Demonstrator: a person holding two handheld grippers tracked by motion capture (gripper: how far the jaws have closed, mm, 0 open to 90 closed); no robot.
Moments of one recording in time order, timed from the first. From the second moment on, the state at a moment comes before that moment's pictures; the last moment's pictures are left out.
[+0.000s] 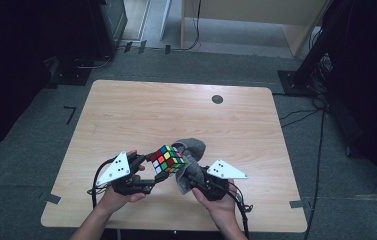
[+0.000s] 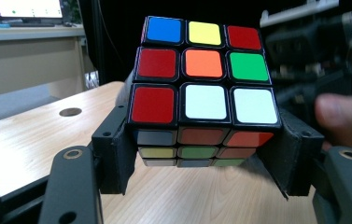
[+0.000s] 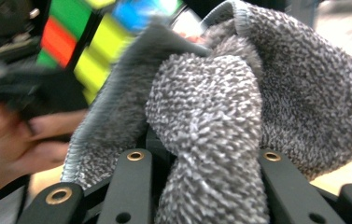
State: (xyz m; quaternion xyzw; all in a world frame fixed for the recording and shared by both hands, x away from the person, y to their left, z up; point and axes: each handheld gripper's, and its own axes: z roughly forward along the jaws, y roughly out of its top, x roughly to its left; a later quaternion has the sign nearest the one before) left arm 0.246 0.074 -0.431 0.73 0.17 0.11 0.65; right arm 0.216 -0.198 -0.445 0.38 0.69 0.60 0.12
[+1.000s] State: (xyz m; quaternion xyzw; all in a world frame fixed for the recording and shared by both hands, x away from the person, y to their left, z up) left arm 0.251 0.079 -0.431 0.71 0.21 0.11 0.66; right arm 0.210 -0.183 -0.452 0.35 0.71 0.60 0.13
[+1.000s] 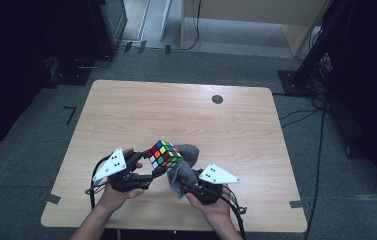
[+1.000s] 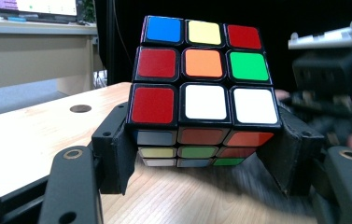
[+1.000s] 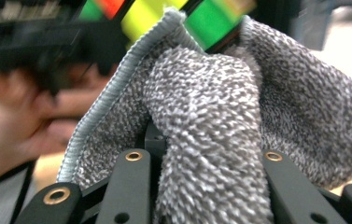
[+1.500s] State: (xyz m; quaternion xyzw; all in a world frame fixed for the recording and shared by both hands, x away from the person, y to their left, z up) left arm 0.252 0.078 -0.433 0.71 0.23 0.11 0.66; right arm 0.200 -0.158 -0.465 0.31 0.72 0.60 0.15
